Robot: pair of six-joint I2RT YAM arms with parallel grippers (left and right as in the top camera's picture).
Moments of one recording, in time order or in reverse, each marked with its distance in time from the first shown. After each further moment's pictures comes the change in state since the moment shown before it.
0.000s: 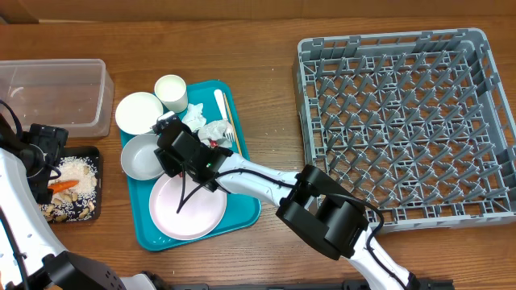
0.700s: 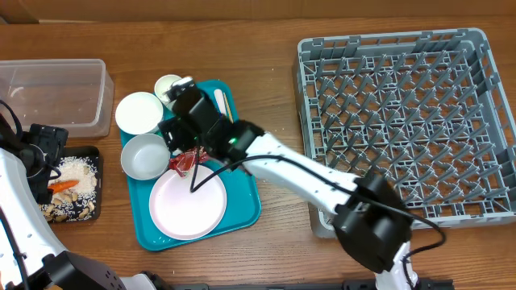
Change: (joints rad) left arm 0.000 0.000 0.000 0.000 0.000 0.000; right arm -0.098 -0.278 0.009 -0.249 -0.012 -0.002
